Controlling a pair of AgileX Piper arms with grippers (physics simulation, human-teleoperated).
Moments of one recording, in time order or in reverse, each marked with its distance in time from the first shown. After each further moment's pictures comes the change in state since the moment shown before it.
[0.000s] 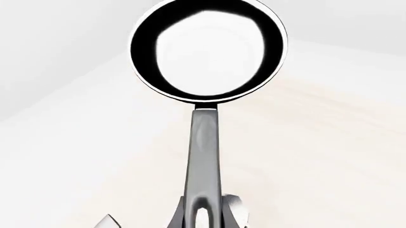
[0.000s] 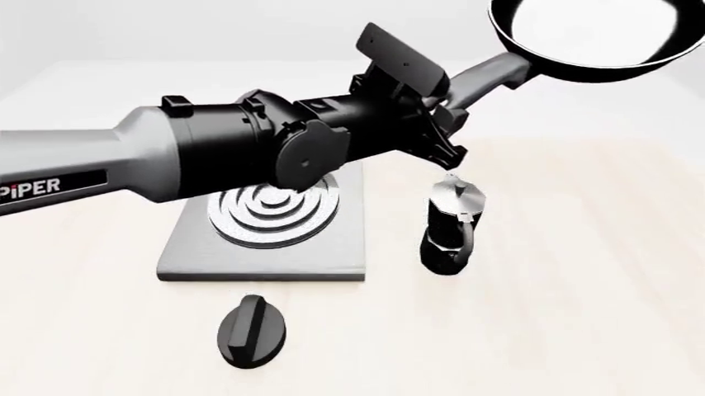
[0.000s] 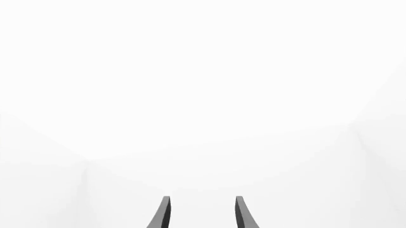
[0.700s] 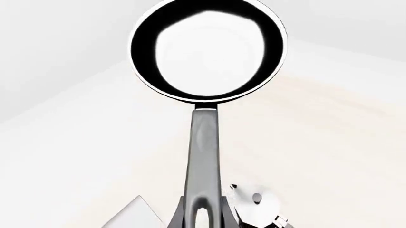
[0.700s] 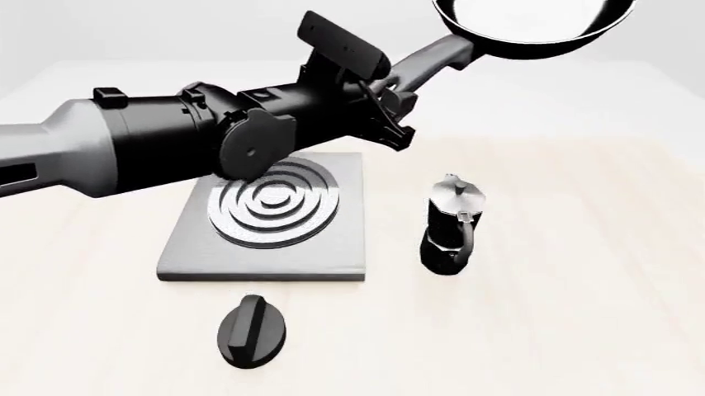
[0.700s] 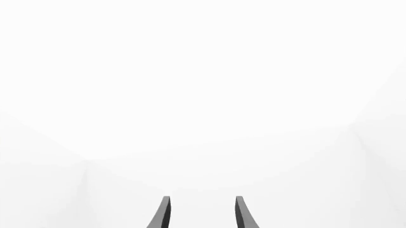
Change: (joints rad) left arm 0.101 -0.094 0.102 -0.028 -0.008; right arm 0.011 0.000 -0.037 0.036 -0.012
